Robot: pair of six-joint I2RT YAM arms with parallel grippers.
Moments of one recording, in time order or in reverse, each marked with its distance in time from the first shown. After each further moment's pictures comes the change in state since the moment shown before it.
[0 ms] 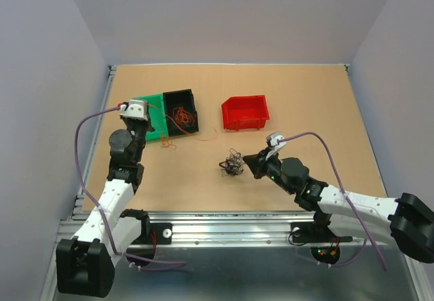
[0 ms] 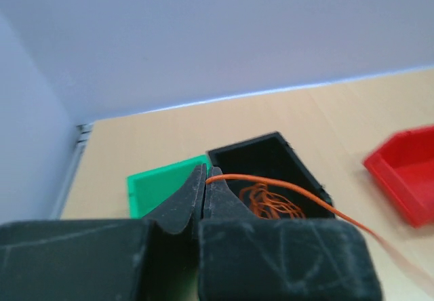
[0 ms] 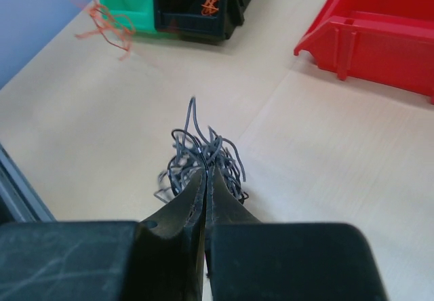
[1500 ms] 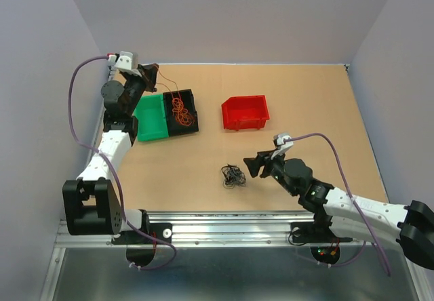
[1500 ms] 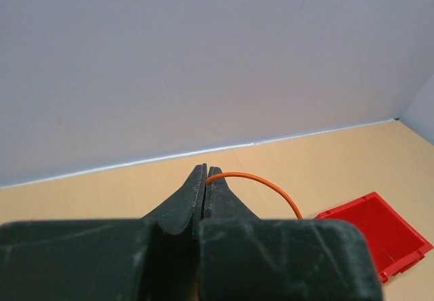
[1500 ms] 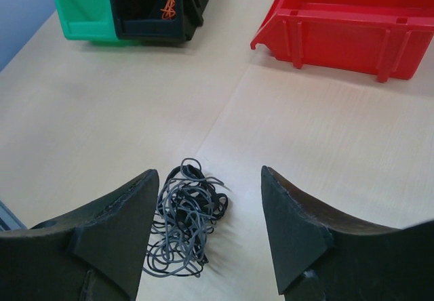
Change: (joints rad) left arm 0.147 0.426 0.467 0.036 0.341 -0.308; right arm 0.000 -0.091 0.000 -0.139 0.123 0.034
